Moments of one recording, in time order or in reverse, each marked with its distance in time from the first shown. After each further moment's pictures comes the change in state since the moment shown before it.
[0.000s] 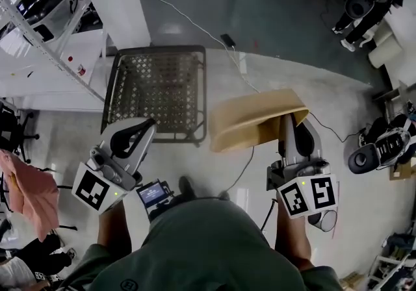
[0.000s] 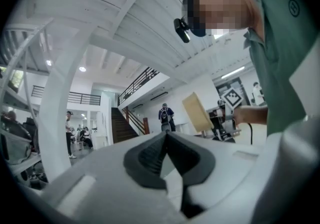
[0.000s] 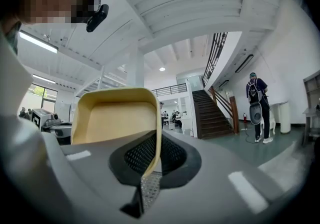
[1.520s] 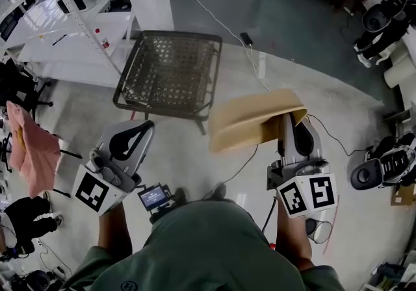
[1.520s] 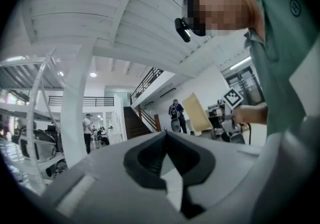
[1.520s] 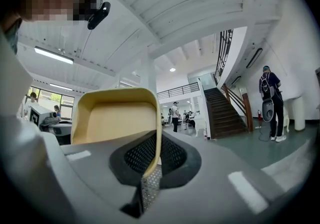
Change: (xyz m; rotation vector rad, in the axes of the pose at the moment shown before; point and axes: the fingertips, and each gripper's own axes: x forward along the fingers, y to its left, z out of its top) left arm -0.070 -0.160 0.043 0.039 0.063 0.173; right arm -0.135 0.008 0.004 0.011 -0.007 0.169
